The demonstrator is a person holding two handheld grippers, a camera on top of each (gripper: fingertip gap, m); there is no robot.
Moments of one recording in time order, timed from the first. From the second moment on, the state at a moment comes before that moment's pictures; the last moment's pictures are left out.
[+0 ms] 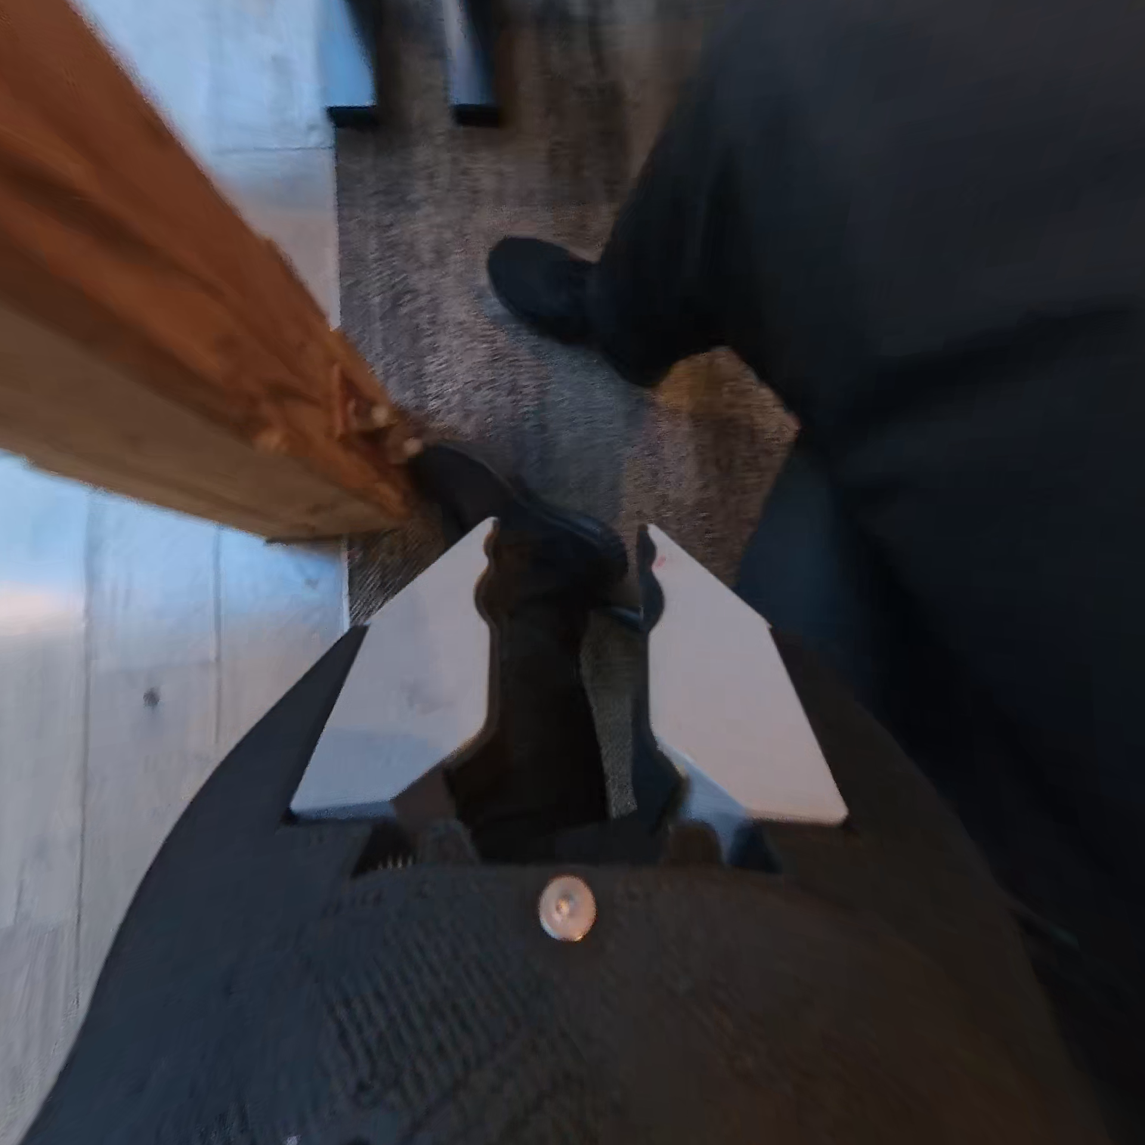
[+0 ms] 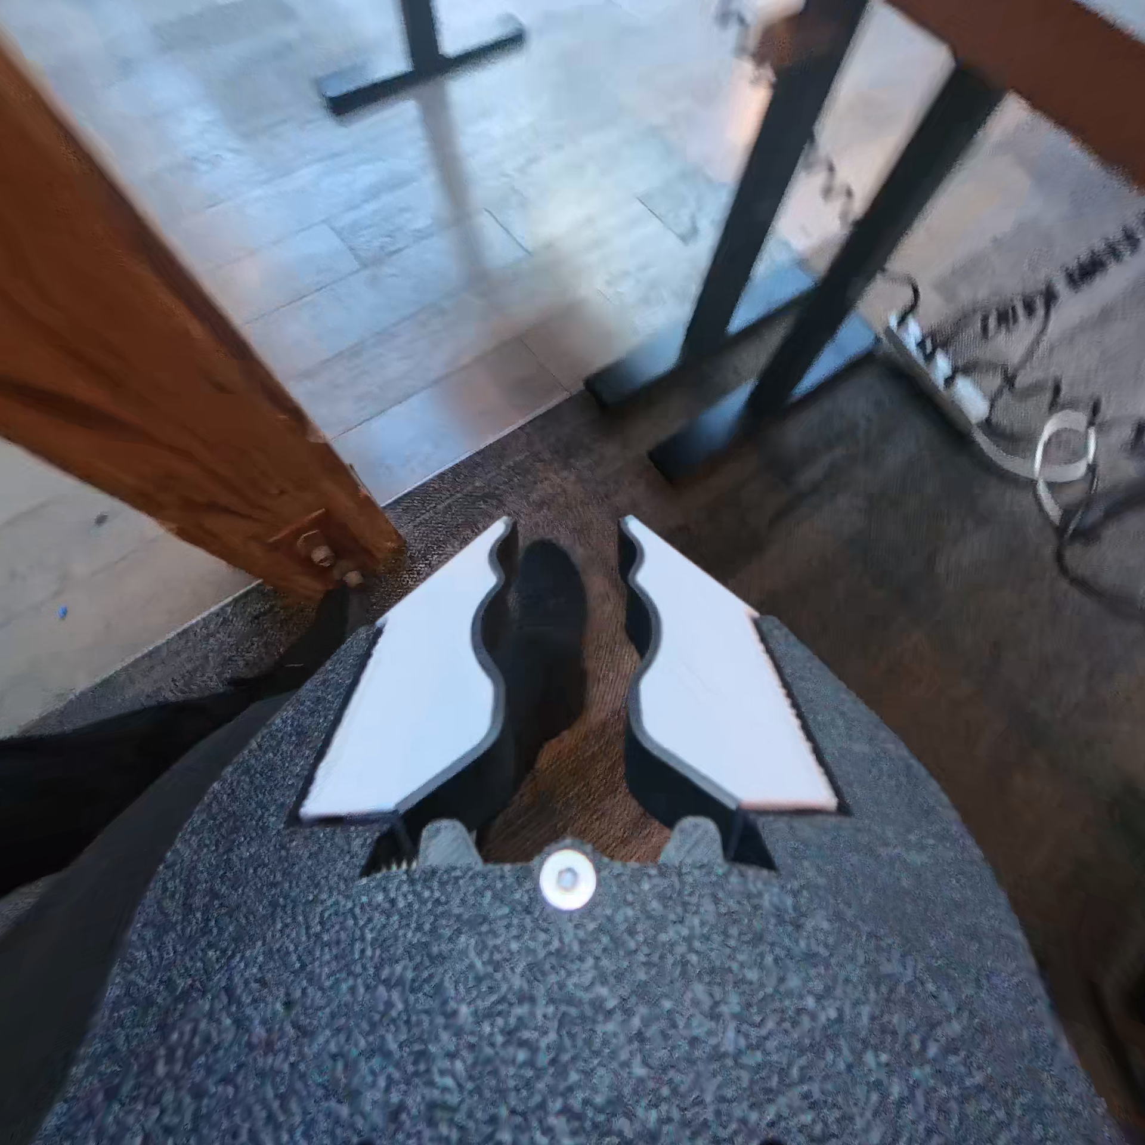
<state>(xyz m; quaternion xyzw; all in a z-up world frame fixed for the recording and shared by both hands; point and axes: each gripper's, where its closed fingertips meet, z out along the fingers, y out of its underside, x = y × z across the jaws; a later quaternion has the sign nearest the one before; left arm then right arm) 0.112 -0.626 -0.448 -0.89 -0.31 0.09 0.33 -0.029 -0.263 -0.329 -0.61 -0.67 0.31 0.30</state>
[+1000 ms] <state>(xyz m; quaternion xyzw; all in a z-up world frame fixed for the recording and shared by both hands) -0.068 -1.040 -0.941 -0.73 -0.64 0.09 0.23 -0.054 -0.265 -0.567 -0.72 -0.66 -0.01 0.23</state>
